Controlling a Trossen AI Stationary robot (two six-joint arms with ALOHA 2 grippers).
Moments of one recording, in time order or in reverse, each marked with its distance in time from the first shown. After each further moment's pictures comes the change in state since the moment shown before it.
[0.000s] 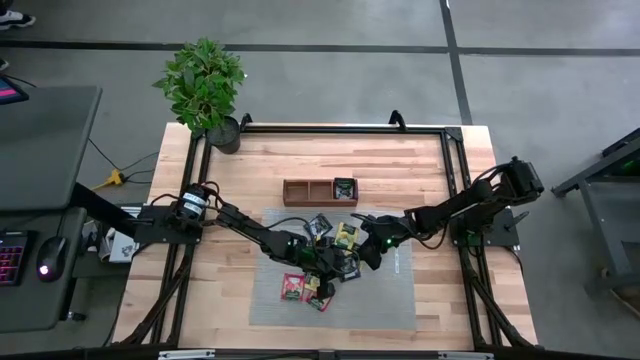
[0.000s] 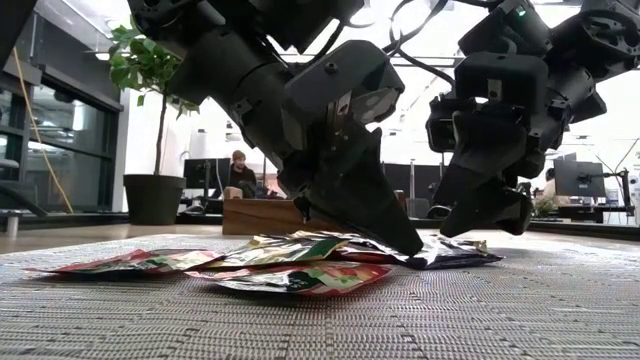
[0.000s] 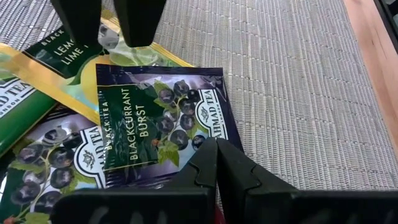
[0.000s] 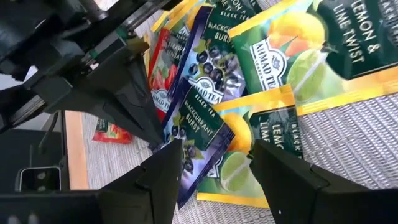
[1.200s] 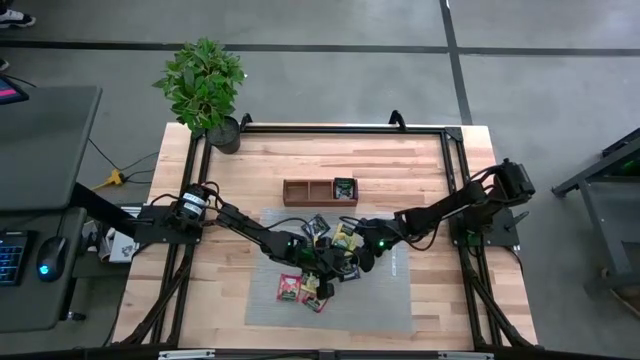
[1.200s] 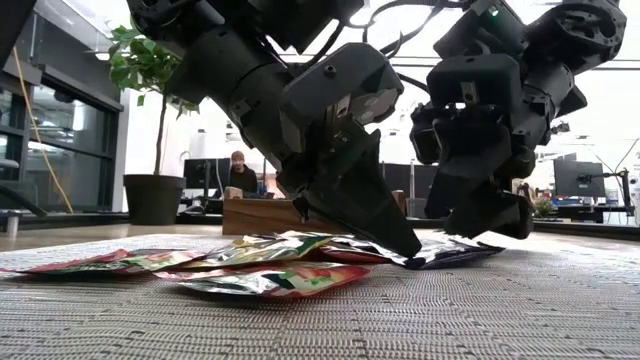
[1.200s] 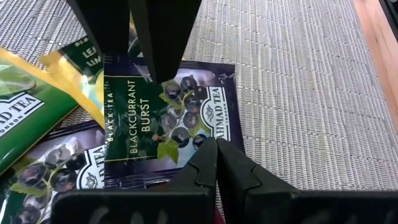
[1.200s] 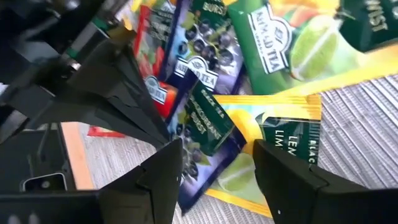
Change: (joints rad) left arm 0.000 0.000 0.000 -0.006 -0.009 0.001; right arm 0.003 0.072 0.116 -0.149 -0.055 0.096
